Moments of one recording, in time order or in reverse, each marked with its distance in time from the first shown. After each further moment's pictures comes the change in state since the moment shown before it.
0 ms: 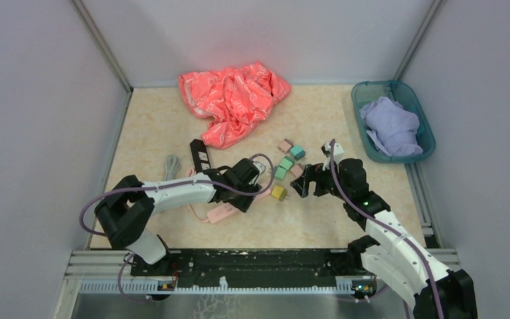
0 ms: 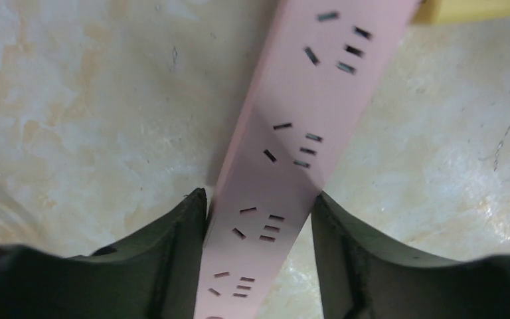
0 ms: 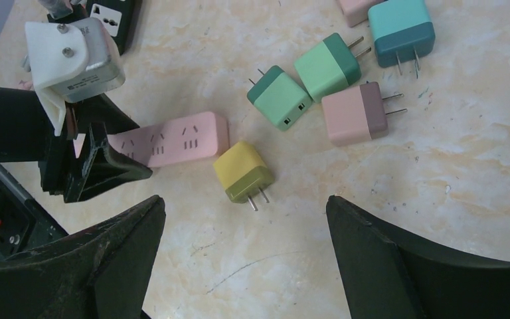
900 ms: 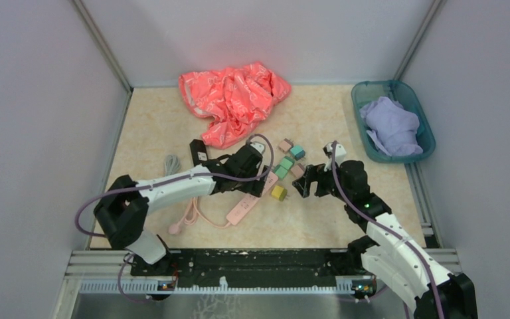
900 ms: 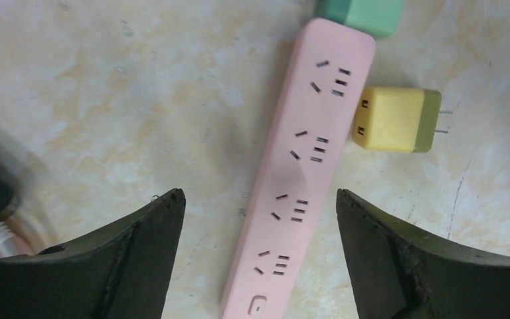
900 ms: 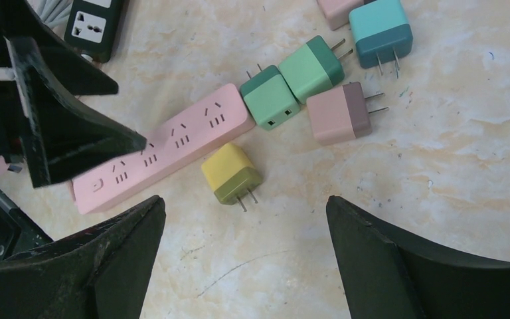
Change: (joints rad) left arm 0.027 0.007 0.144 0.019 -0.072 -0.153; right arm 0.002 -0.032 -0.015 -0.006 0.048 -0.005
